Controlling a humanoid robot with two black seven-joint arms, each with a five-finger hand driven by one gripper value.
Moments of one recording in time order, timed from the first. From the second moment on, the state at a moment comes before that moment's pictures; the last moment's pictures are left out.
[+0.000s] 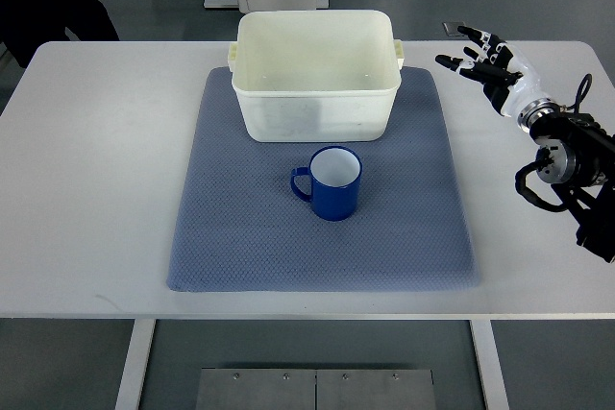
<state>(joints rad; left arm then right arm) -0.01 0.00 -0.59 -0.14 0.34 -0.04 -0.01 0.92 -0.21 0.59 0.54 -0.24 0.06 0.25</state>
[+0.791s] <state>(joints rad) -0.01 0.00 -0.59 -0.14 0.34 -0.04 -0.01 0.93 -0.21 0.59 0.54 -0.24 0.06 0.25</state>
